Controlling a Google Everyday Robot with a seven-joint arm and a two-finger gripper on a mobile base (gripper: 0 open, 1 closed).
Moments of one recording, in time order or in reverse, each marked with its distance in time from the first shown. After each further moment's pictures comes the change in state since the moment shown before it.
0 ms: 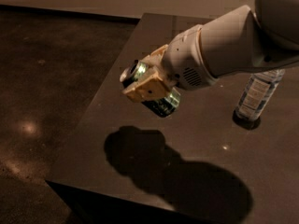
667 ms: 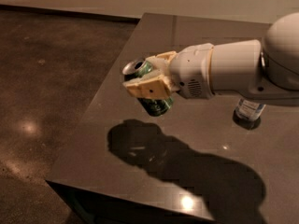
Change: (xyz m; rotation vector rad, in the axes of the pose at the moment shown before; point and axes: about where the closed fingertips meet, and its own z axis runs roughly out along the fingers) arm 0.005 -0.019 0.008 0.056 -0.246 0.110
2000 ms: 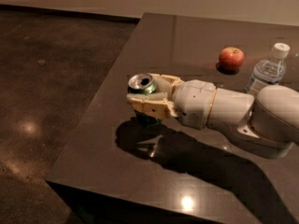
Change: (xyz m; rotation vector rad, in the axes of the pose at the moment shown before) arm 0.038 -0.002 0.012 0.028 -0.303 0.062
